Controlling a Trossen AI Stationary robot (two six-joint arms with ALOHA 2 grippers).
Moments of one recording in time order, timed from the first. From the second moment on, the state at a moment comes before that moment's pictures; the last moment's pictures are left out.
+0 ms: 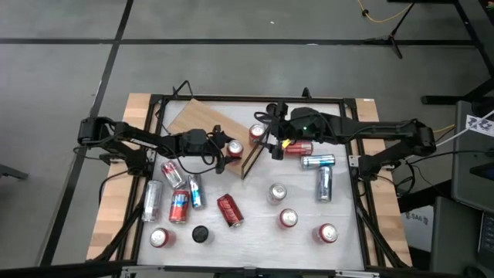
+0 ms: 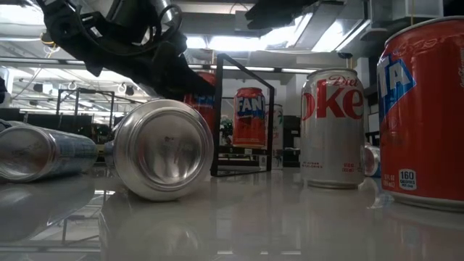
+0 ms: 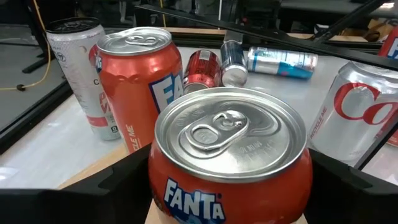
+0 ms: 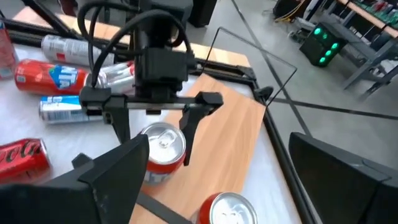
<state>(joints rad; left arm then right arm) 0.15 1.42 0.50 0.62 -0.04 -0.02 -0.07 1.39 1.21 -0.22 0.12 -0.27</state>
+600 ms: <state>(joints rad) 0.15 1.42 0.50 0.62 -0.04 -0.02 -0.07 1.39 1.21 -0.22 0.12 -0.27</state>
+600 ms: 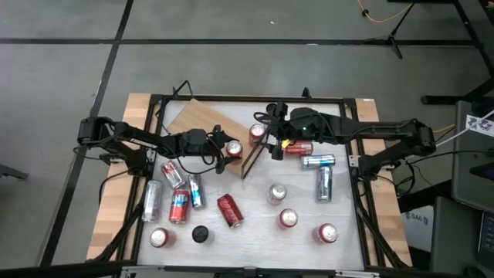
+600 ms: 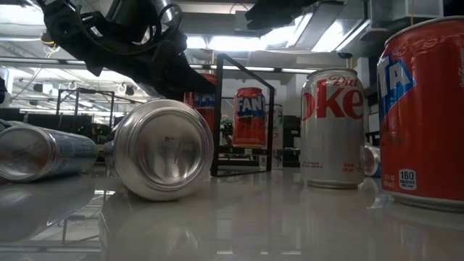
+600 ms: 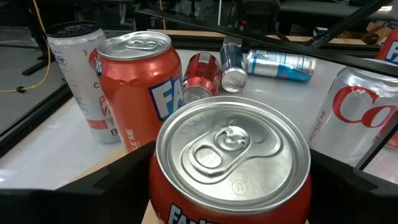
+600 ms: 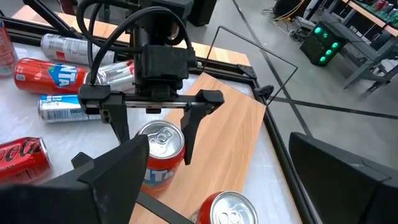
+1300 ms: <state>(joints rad) 0.15 1.42 0.50 0.62 -0.04 -0.02 -0.07 1.39 1.21 -0.22 0.12 -0.27</state>
